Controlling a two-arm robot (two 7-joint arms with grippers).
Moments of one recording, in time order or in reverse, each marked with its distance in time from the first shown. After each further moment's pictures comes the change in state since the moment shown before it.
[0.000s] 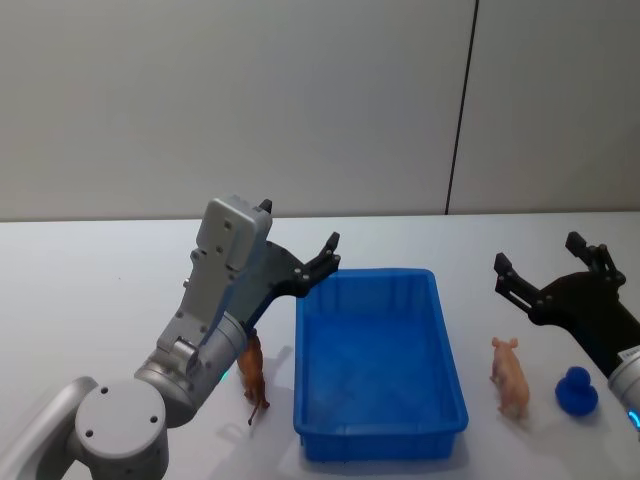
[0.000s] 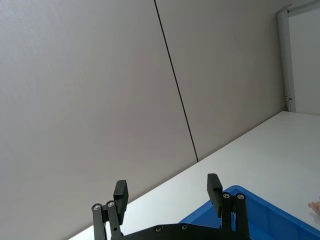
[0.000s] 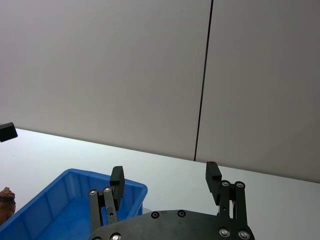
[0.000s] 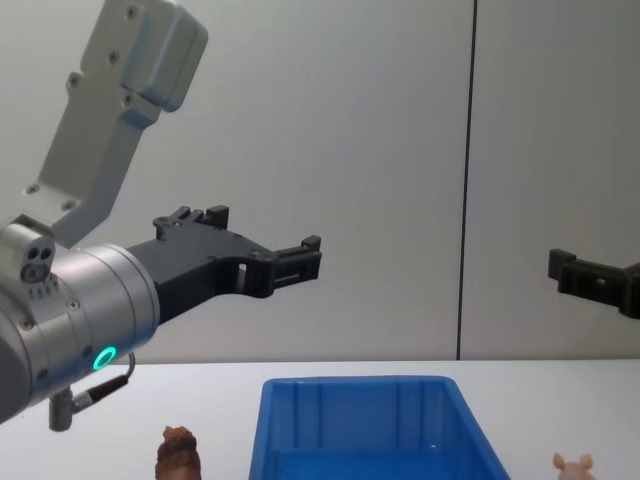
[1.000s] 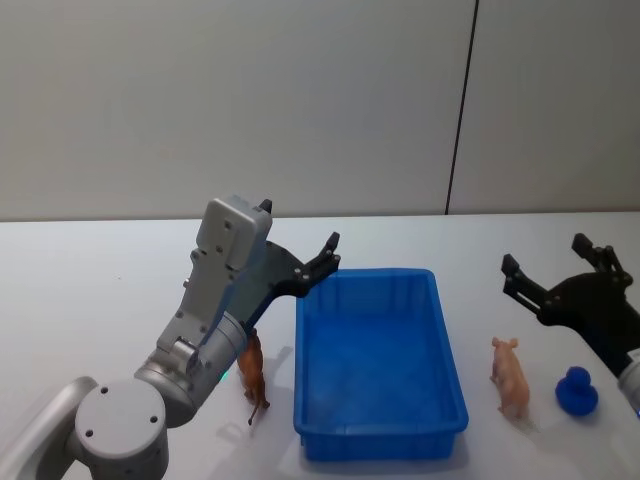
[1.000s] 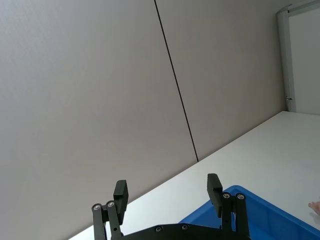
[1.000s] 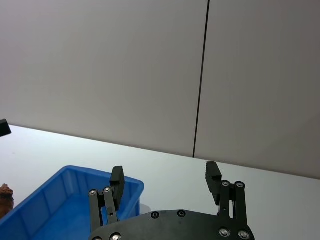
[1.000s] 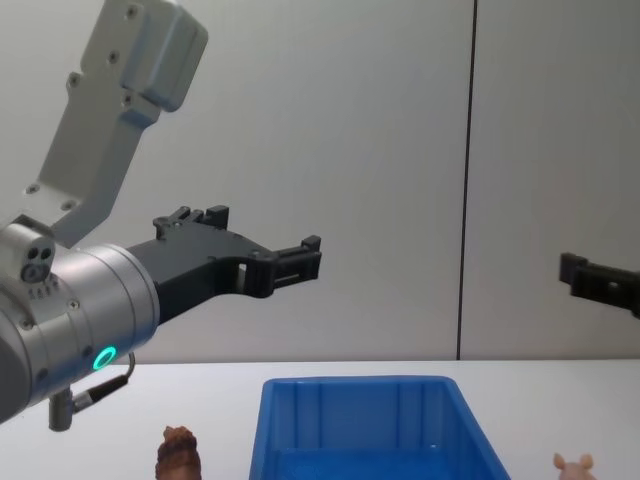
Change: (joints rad) left arm 0.000 0.000 0.000 0.000 0.000 0.000 0.000; right arm 0.001 0.017 0.018 0.011 0.028 0.004 0.024
